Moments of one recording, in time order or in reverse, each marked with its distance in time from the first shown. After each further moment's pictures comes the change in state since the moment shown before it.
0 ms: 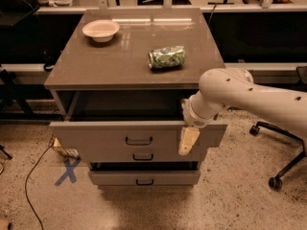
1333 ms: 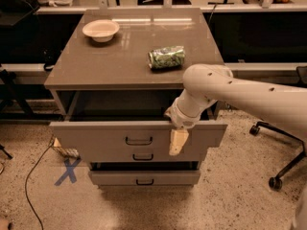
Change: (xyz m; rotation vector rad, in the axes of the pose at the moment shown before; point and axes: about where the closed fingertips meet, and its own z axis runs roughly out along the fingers) arm -0.026 0.023 0.022 -0.180 -0.013 -0.131
